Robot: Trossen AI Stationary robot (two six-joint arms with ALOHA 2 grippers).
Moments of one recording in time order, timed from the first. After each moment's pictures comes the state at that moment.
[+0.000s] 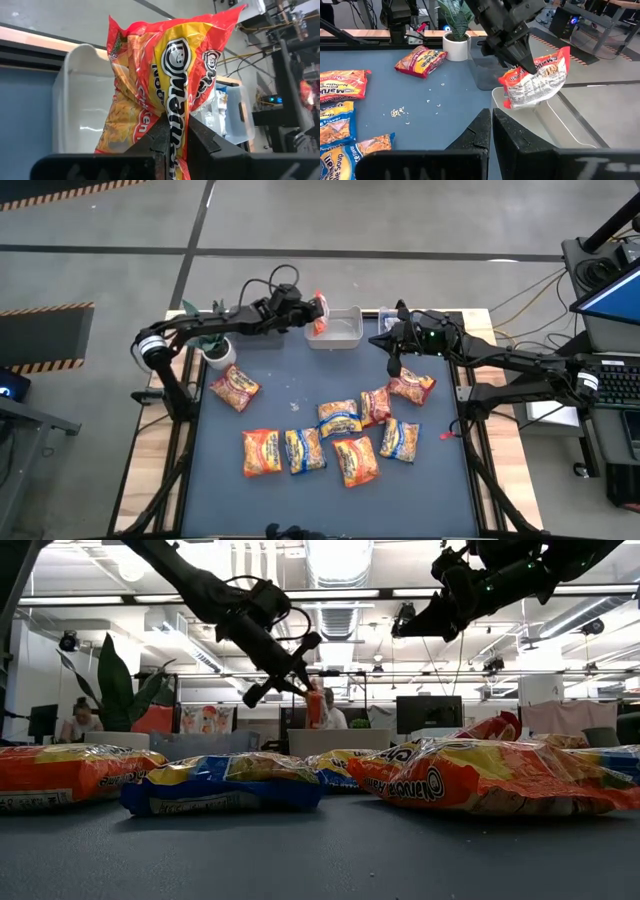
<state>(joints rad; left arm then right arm) 0.57 1.75 1.19 0.01 -0.06 -1.07 -0.47 1.05 0.68 0.08 -0.21 -0.19</state>
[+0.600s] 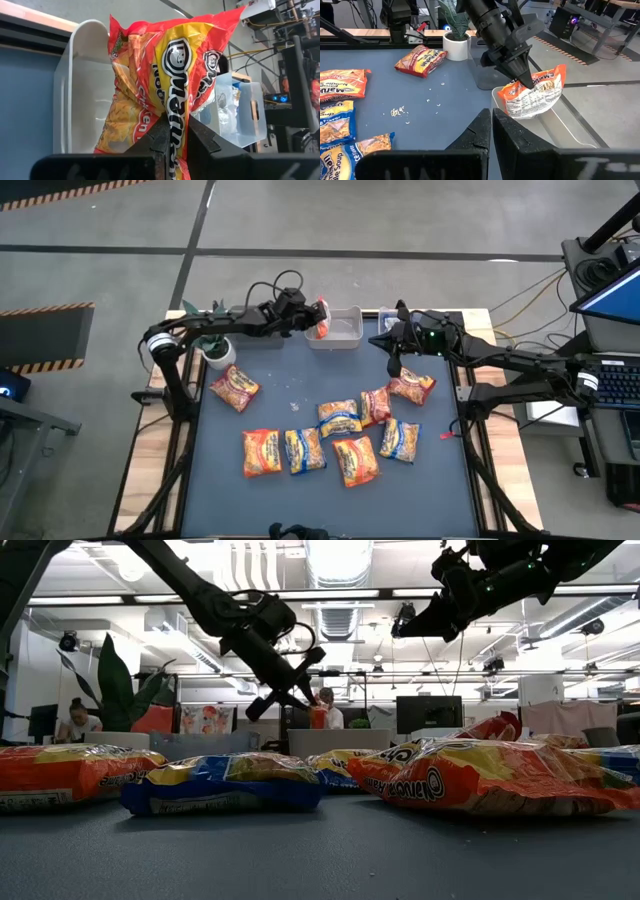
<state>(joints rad) 0.58 1.82 1.19 0.04 -0.03 -1.11 -0.47 1.05 0.68 0.08 -0.21 -0.19</state>
